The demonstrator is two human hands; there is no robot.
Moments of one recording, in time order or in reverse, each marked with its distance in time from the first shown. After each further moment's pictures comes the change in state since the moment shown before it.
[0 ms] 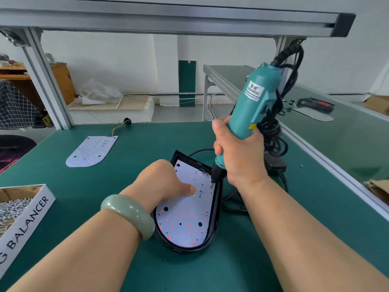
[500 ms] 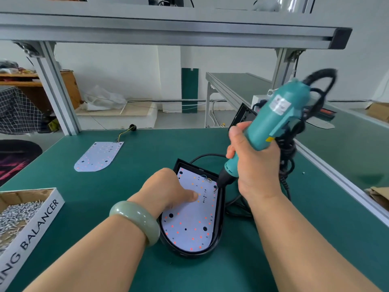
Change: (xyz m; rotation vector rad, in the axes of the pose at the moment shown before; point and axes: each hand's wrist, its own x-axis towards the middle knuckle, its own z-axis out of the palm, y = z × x) left_hand 0.000 -0.006 0.004 -0.026 -0.010 -0.012; right_hand -0.010 -0.016 -0.010 0.042 0.065 -0.031
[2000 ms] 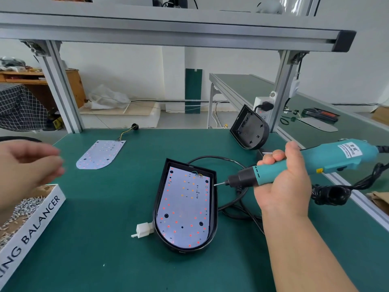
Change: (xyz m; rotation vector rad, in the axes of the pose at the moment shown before) left_hand -0.048 -0.148 -0.096 -0.969 0.566 -0.013; right_hand -0.006 -0.005 -0.039 0.487 0.389 0.235
